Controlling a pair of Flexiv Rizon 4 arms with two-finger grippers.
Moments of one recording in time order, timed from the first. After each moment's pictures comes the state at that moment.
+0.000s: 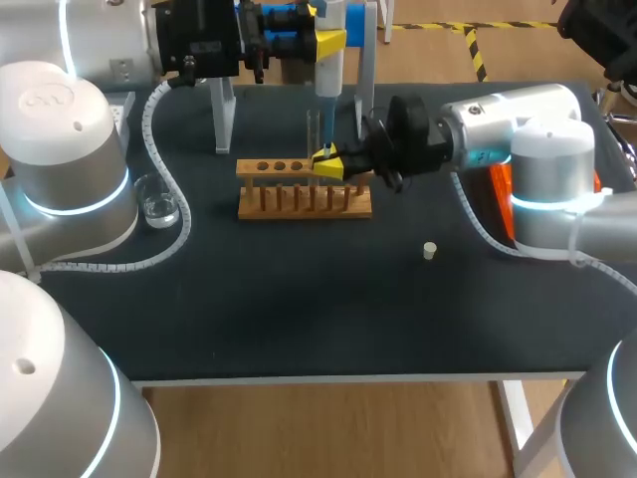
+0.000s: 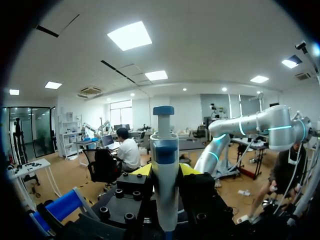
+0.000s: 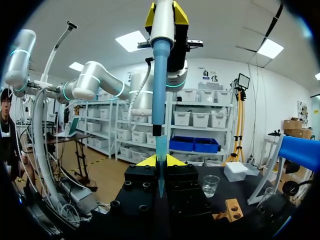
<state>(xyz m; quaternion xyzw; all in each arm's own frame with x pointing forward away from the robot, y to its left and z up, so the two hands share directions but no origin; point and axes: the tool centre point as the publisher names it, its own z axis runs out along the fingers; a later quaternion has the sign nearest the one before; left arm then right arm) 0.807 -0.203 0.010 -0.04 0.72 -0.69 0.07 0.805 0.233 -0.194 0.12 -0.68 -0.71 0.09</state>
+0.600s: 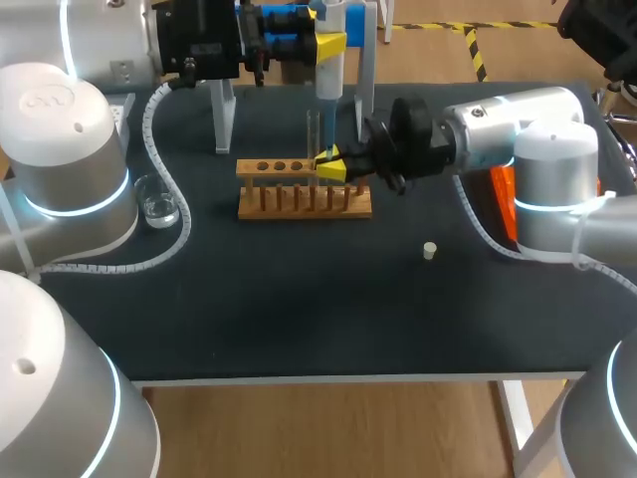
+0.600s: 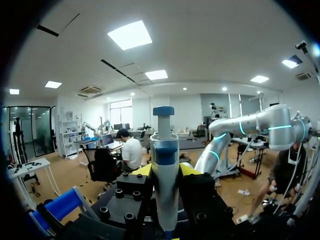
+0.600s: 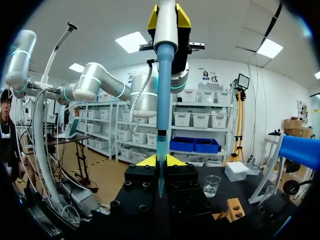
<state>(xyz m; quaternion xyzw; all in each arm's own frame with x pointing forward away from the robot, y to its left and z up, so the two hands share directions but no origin) 0.807 -0.203 0.008 -0.04 0.72 -0.69 0.07 0.802 0.231 -0.193 0.12 -0.68 -0.72 0.09</state>
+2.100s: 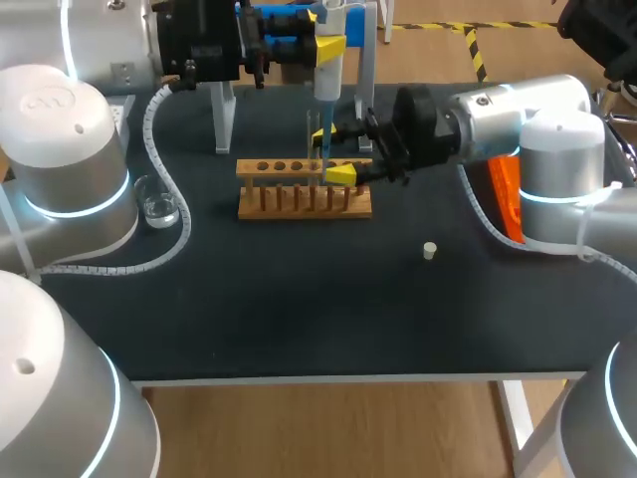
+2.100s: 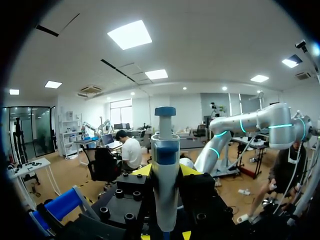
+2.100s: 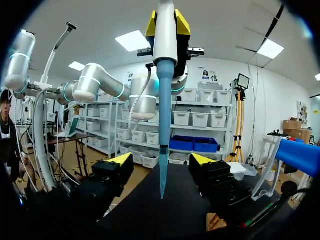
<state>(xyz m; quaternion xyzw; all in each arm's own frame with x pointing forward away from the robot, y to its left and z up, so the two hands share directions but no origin) 0.807 -0.203 0.005 -0.04 0.72 -0.69 0.07 0.807 0.224 -0.184 0.12 -0.69 -0.71 0.08</state>
